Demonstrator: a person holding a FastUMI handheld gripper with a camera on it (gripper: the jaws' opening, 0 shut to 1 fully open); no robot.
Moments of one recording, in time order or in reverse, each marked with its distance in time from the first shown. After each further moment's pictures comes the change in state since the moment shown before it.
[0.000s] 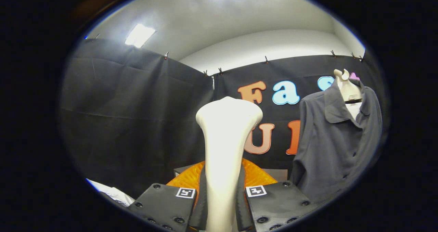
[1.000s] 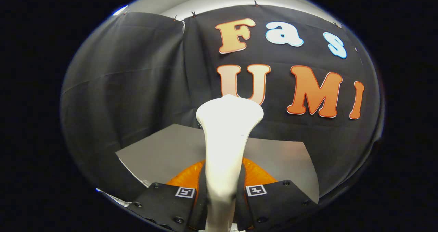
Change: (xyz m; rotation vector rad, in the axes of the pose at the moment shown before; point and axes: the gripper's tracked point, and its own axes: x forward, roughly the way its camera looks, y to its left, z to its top) arm 0.244 -0.055 -0.187 0.063 0.432 -0.160
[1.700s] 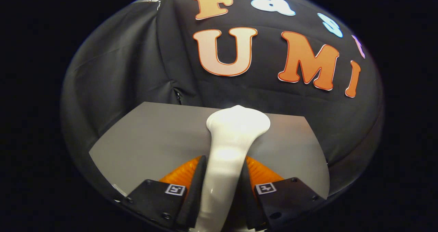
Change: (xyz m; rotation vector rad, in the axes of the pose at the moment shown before) arm 0.085 -0.050 -0.067 0.091 0.312 -0.171
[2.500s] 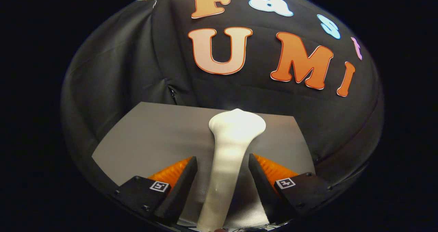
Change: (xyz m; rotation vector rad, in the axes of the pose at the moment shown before) arm -0.021 -0.006 0.009 -0.003 0.055 -0.077
